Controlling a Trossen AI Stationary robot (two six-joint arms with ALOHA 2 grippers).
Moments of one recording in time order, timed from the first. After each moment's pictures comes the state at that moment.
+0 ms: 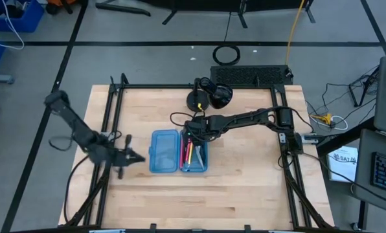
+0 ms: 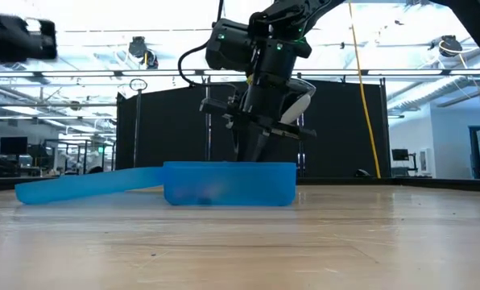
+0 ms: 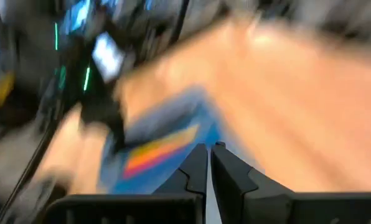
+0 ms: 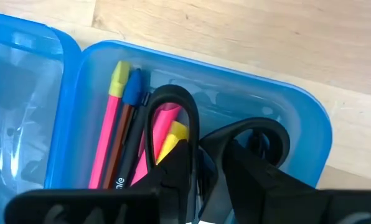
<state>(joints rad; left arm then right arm) -0.79 0.48 0.21 -0.12 -0.62 0.21 -0.06 2.07 1.52 -0.69 0.15 1.24</state>
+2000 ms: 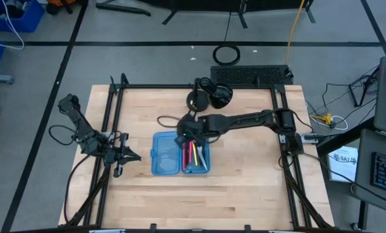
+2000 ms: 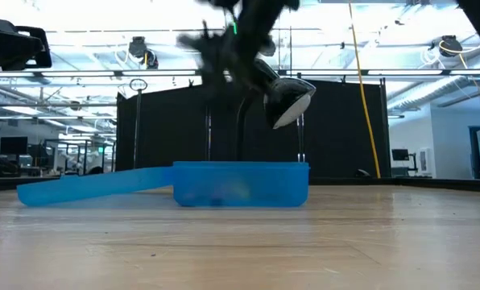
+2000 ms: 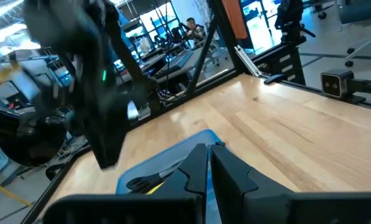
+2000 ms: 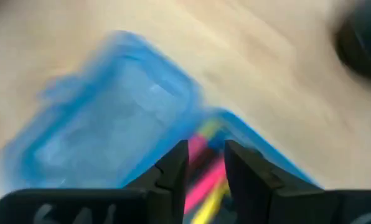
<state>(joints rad) -0.87 0.12 0.01 0.06 -0.66 0.39 0.01 2.05 1.73 -0.73 0.27 0.78</state>
